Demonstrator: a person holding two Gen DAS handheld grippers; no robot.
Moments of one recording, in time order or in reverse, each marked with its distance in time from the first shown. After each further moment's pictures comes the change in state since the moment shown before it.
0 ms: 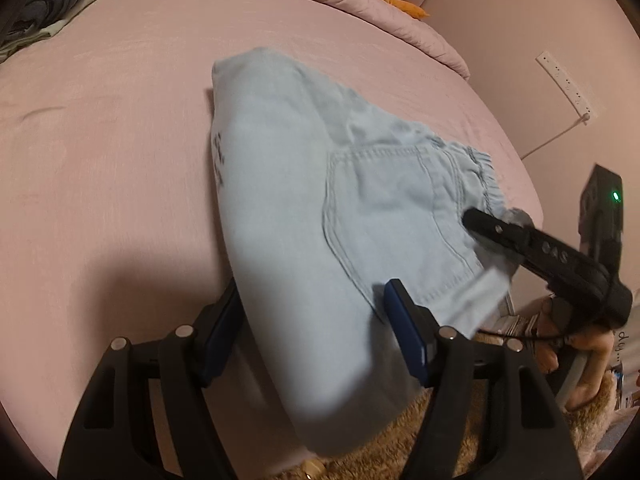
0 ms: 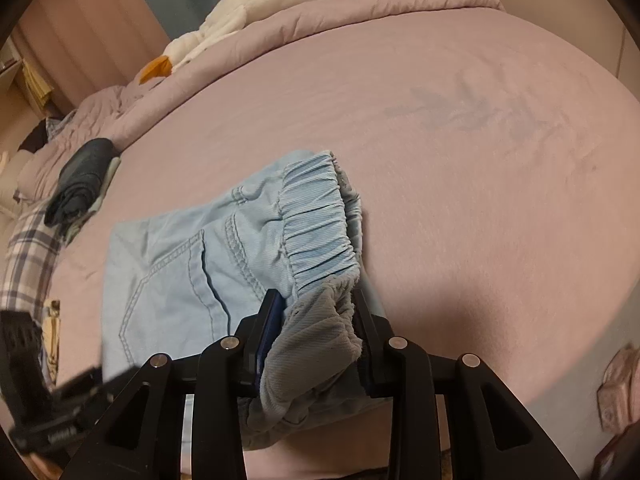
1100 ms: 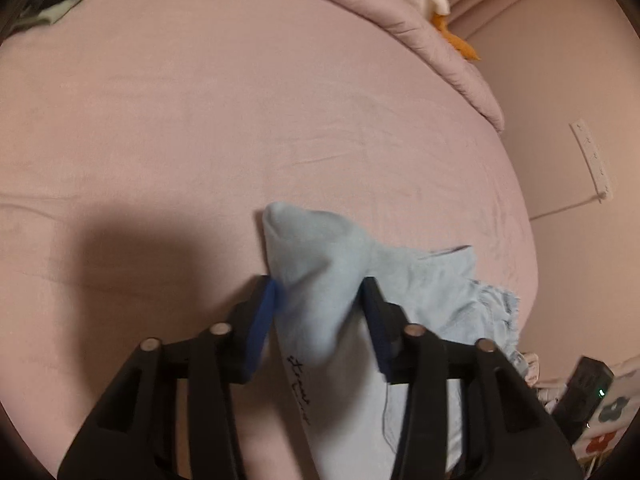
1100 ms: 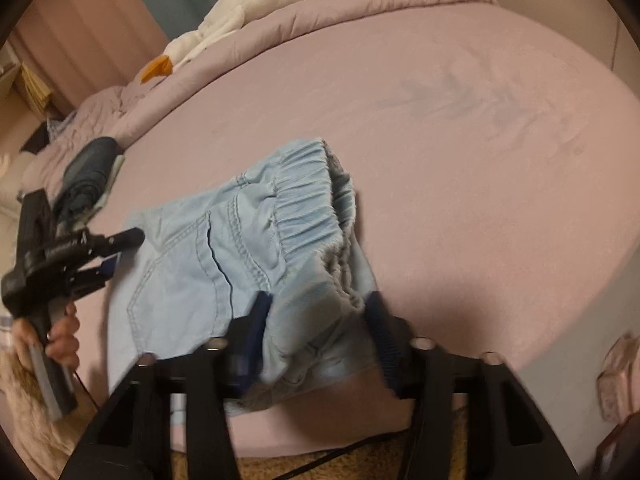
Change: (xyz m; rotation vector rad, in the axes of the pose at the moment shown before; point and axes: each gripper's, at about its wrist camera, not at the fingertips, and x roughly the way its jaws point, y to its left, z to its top) left arm 0.034 0.041 0.127 -0.208 0.026 -0.005; right arm -0.016 0.007 -0.007 -0.005 0.002 -0.008
